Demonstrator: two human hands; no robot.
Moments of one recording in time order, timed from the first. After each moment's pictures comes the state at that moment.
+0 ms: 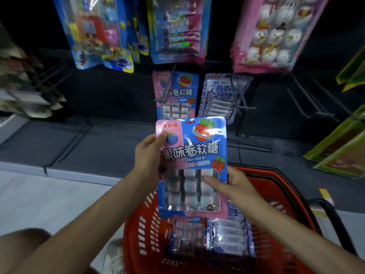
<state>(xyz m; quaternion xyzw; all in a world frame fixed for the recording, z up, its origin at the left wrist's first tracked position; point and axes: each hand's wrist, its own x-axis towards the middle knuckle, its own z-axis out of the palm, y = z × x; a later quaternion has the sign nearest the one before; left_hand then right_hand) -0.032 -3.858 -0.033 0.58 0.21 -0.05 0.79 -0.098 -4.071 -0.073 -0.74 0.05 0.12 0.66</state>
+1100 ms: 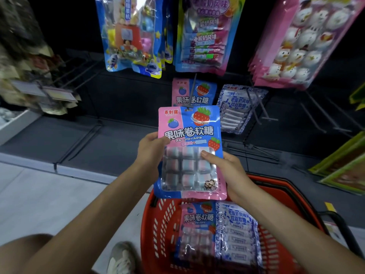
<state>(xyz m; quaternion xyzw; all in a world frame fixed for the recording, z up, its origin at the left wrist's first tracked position) -0.022 -3.796 -0.020 0.63 0.20 -0.09 0.74 -0.055 -3.997 -0.044 -0.65 0.10 0.10 0.74</state>
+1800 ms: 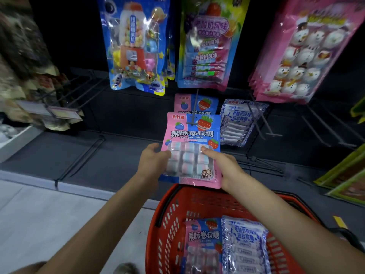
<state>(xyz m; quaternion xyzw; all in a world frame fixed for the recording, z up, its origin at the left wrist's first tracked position) 0.004 -3.784 -0.023 0.68 0.20 -0.06 0.70 0.008 -3.977 -0.032 -0.60 0.20 0.11 0.77</state>
